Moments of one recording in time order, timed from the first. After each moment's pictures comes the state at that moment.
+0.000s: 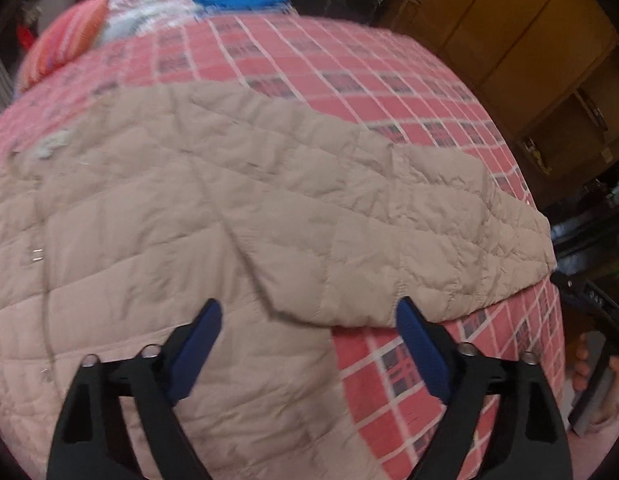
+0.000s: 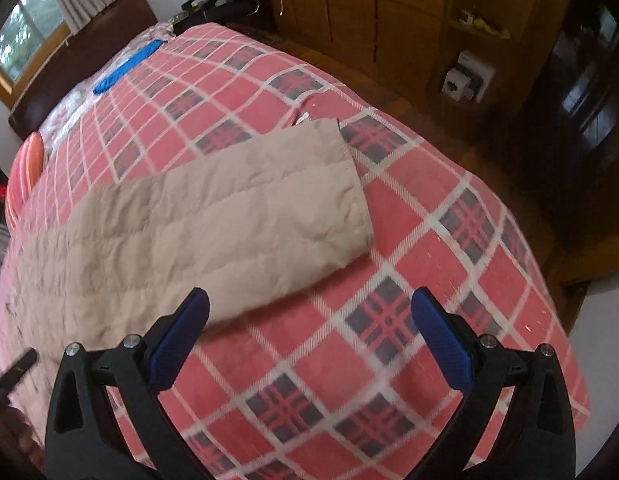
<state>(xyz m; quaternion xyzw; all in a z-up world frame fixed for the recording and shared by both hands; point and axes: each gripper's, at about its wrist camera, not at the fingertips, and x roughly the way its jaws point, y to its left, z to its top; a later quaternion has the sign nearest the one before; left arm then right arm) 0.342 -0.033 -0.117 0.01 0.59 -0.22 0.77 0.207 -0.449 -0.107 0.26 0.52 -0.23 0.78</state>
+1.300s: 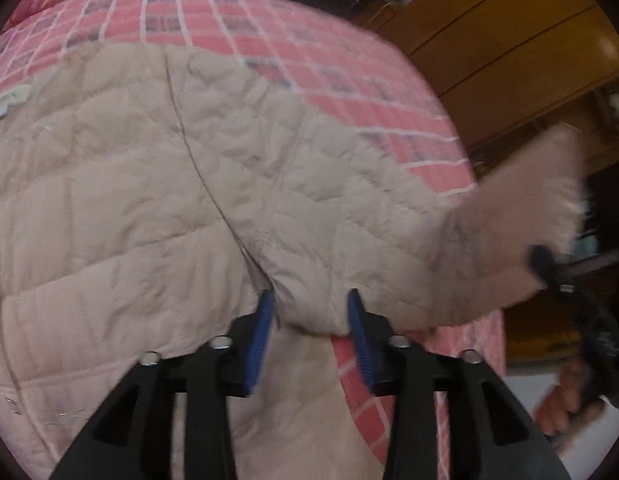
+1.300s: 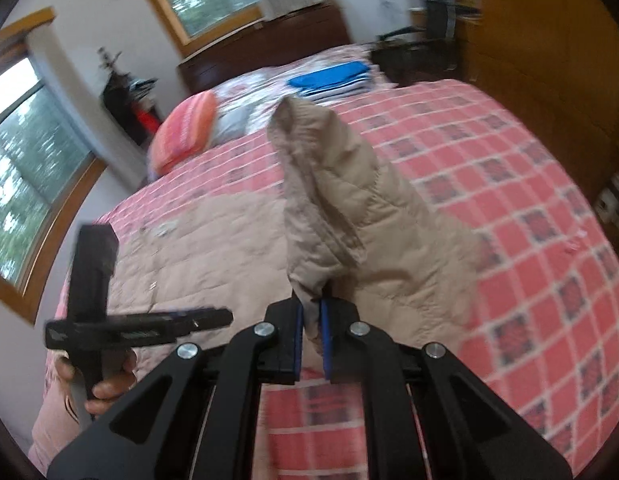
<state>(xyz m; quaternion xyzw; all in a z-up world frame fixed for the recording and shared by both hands) 0.358 0.047 -0.106 -0.10 0.57 -0.31 0.75 0.279 -0.225 -0.010 0.17 0.42 0.06 0.89</state>
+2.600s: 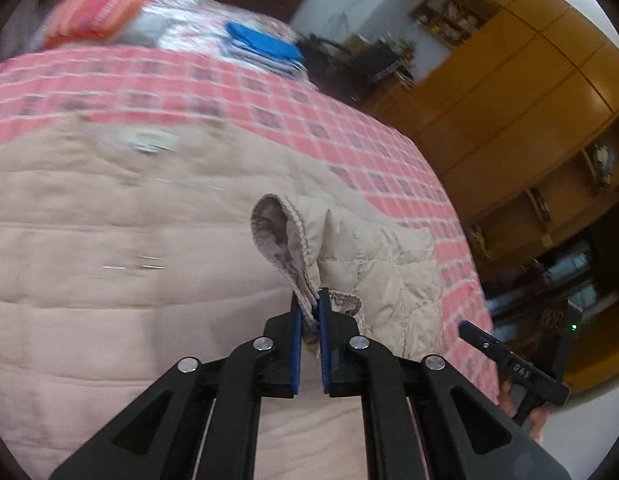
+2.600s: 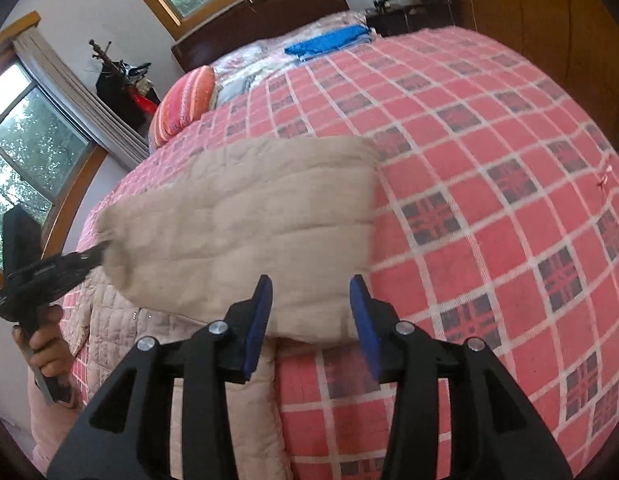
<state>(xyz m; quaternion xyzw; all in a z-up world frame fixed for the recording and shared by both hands) 0.355 0.190 -0.068 -0.16 0.49 -0.25 0.82 0.270 -0.218 -0.063 0.21 0.47 0.06 0.86</state>
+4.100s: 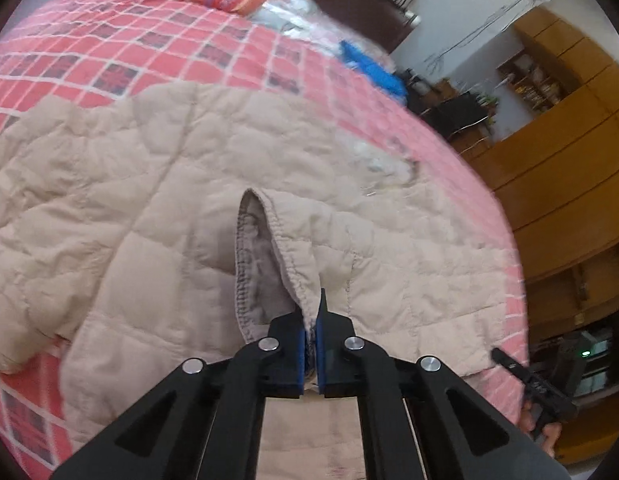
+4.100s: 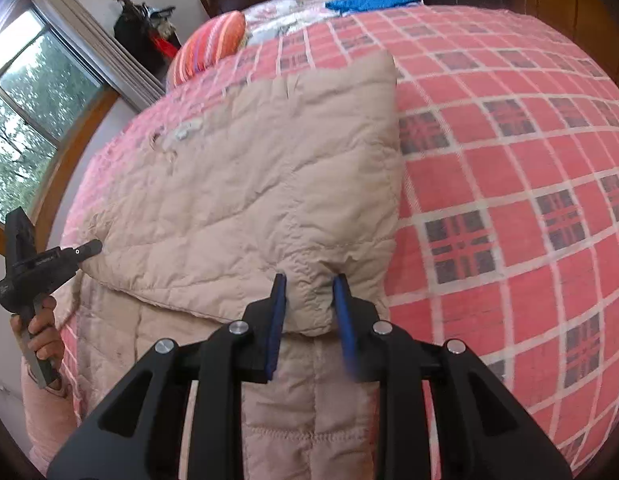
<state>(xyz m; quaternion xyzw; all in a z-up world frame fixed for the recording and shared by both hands) 0.356 0.336 -0.131 -0.21 0.53 -0.10 0.81 0.316 -0.124 -0.098 0.14 0.53 0.11 0.83</state>
